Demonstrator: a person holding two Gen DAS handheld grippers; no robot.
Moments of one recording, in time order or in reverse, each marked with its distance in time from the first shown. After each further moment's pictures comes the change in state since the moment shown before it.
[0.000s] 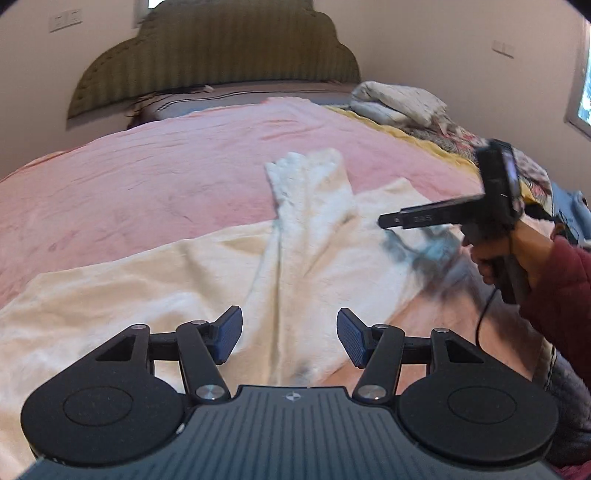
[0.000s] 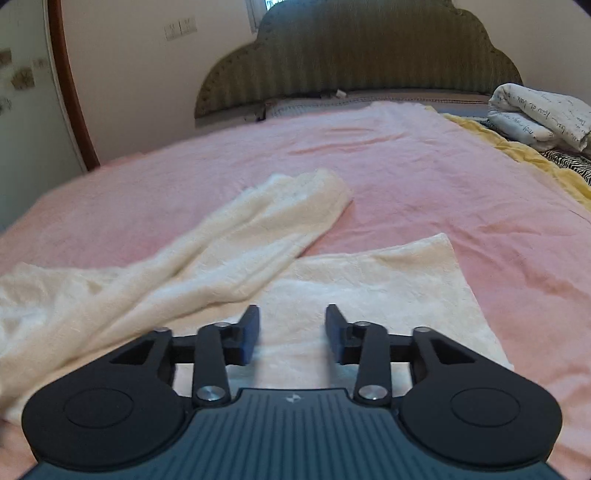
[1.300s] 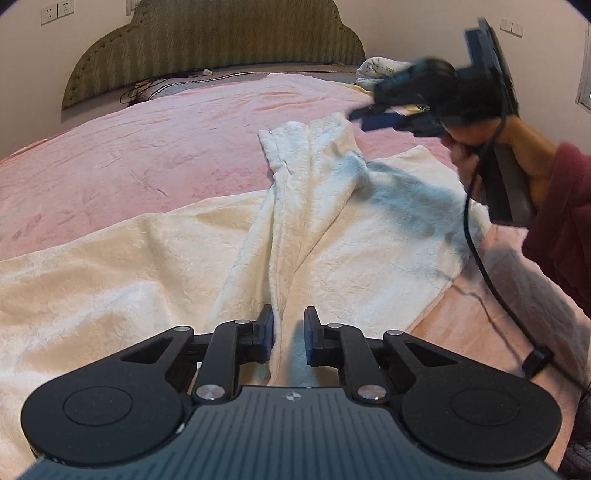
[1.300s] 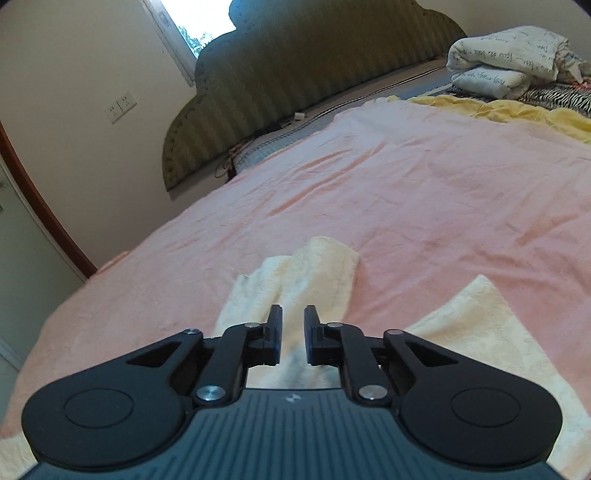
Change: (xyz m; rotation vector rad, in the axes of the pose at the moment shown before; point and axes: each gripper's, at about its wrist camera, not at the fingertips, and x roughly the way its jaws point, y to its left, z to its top) left arm 0.063 -0.005 -0.018 0.007 0.036 0.046; right arm 0.036 -0.012 0.065 0.397 -0.140 0.140
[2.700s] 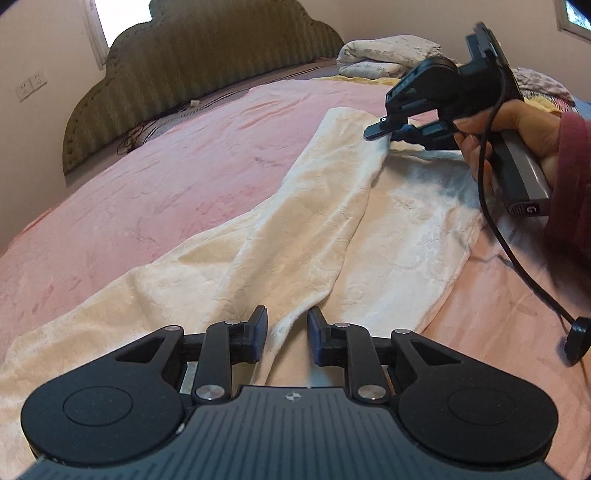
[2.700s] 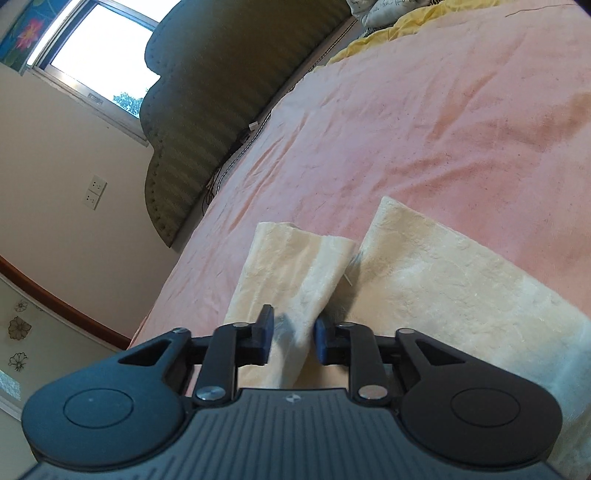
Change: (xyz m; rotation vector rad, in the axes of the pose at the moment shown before) left arm 0.016 -0.045 -0.001 0.261 -0.042 0.140; right arm -0.004 -0.085 -0.028 0.398 -0.025 0.065
